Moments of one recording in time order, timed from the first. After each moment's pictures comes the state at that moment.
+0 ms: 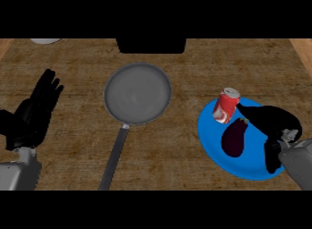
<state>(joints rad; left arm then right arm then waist) -0.16 0.25 0.04 -1.60 0.19 0.12 0.23 -0.34 -0.53 0.33 -1.51 0.72 0.83 0.41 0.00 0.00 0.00</state>
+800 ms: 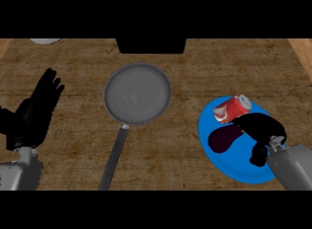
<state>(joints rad) -0.17 0.22 0.06 -1.62 0.15 0.10 0.27 -0.30 -0.45 0.32 -1.36 0.88 0.69 0.22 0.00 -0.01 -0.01</state>
